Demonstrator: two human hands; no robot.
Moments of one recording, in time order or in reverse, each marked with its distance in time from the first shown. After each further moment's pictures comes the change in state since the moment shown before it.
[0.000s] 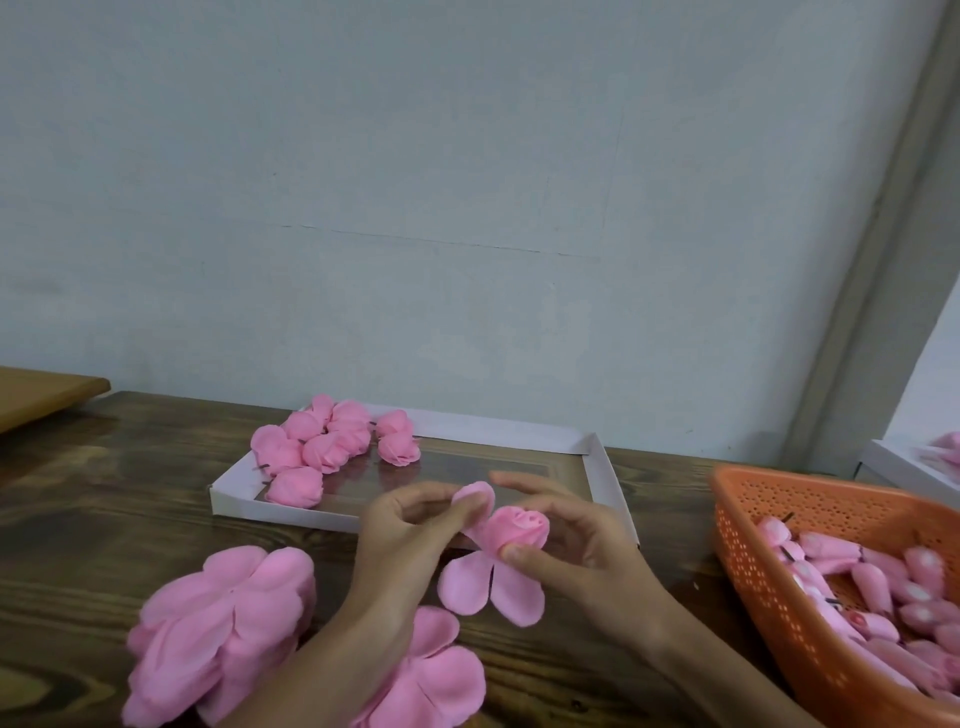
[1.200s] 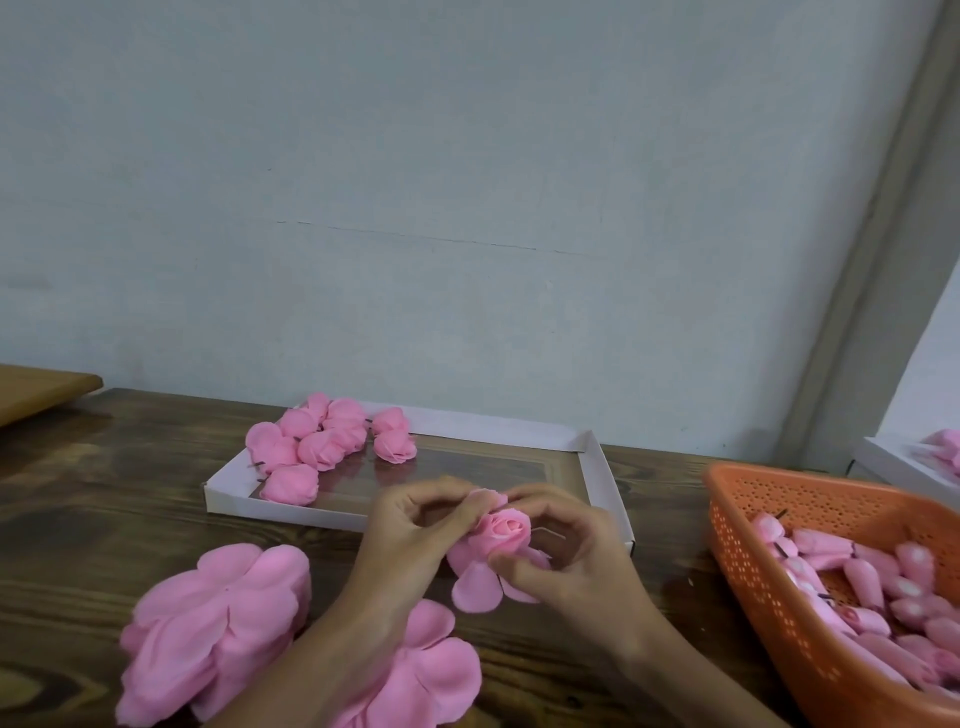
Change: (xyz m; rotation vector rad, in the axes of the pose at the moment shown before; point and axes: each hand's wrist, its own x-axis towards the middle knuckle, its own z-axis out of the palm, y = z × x) left_hand -0.002 0.007 -0.001 0.022 -0.202 0.187; right_hand -0.004 0.003 0.015 -0.135 0.163 -0.049
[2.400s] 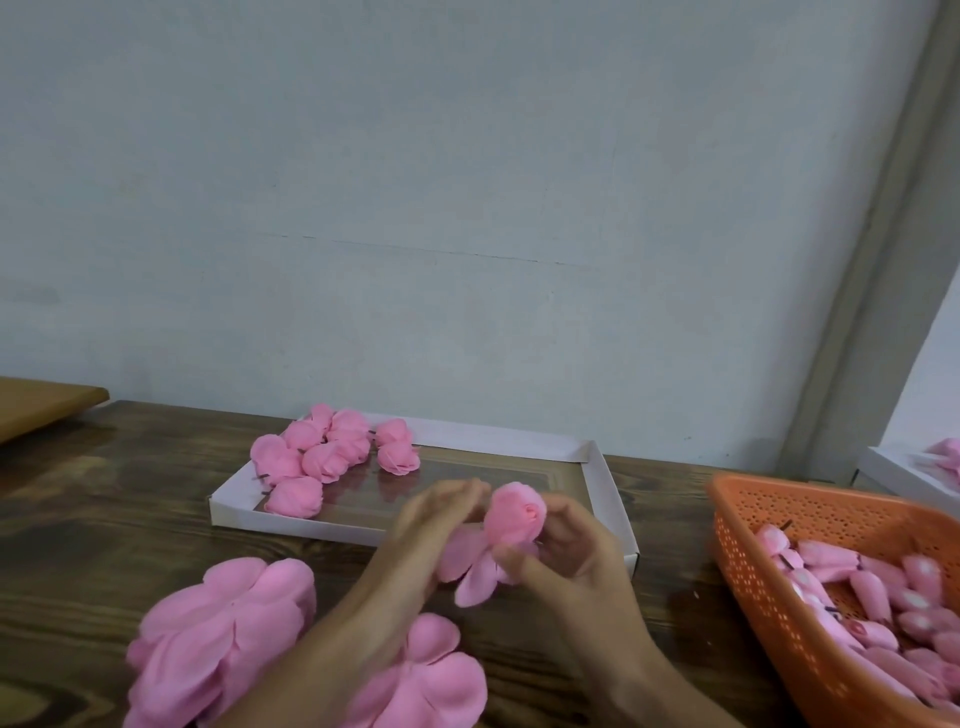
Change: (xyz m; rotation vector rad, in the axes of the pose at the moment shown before) left_hand 0.003 -0.005 -0.003 -0.117 -0.095 -0.273; right_hand -0.007 -0.009 0.018 0.272 0.120 0.095
